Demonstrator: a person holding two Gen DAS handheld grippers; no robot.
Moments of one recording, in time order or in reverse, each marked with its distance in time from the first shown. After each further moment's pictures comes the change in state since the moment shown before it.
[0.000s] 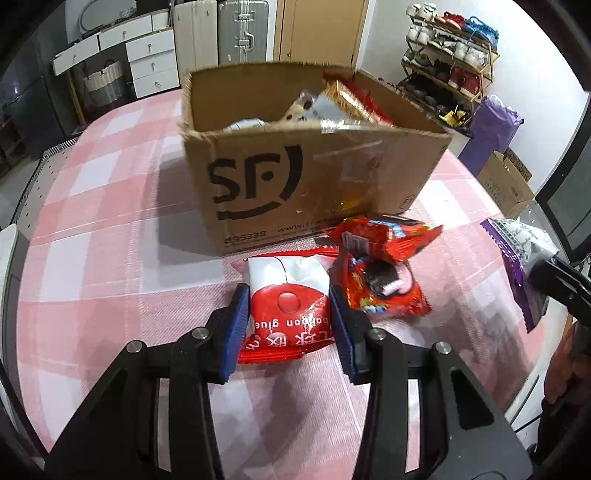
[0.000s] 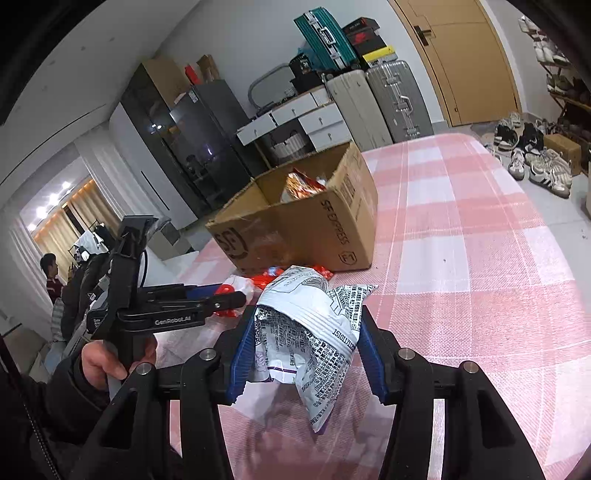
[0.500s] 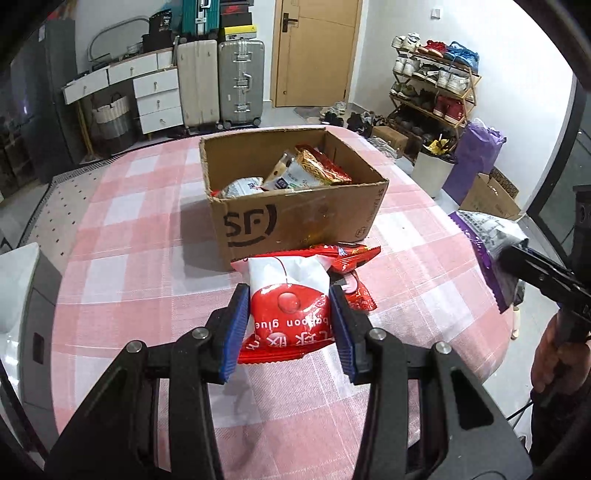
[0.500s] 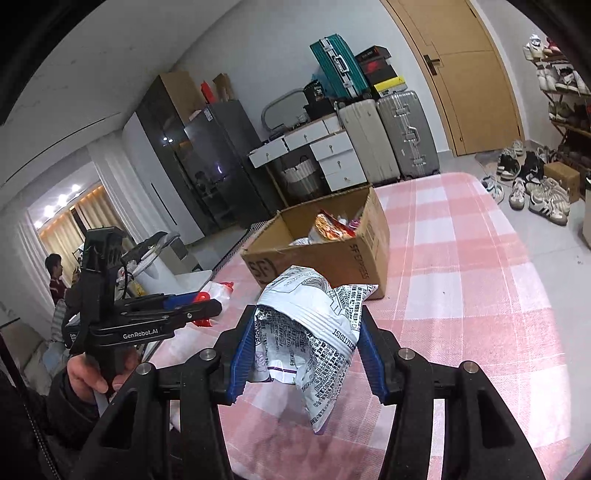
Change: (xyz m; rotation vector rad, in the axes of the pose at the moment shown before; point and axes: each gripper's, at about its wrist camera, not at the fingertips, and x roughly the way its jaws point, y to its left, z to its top) left arm -0.120 -0.036 -0.027 0.027 -0.144 0.011; right arm -0.058 0.041 0.008 -0.056 -0.095 0.016
